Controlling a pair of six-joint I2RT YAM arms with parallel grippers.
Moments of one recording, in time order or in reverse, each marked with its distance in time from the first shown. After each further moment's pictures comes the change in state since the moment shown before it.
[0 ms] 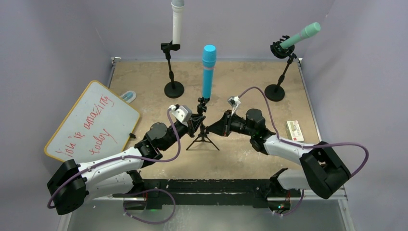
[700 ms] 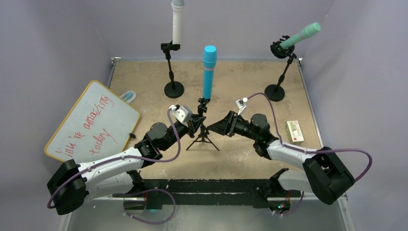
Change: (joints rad) left arm 0.000 -0.001 0.000 -0.003 0.010 0.000; right arm -0.006 -0.072 -0.085 0.067 0.068 0.291
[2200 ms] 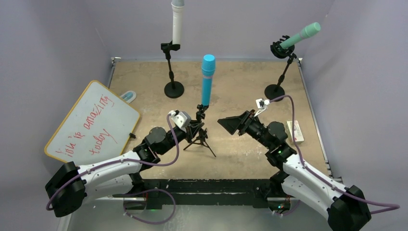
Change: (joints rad) left arm 0.000 -0.038 -0.086 0.008 0.028 -0.005; right arm 0.000 -0.436 -0.031 -0.226 0.269 -0.105
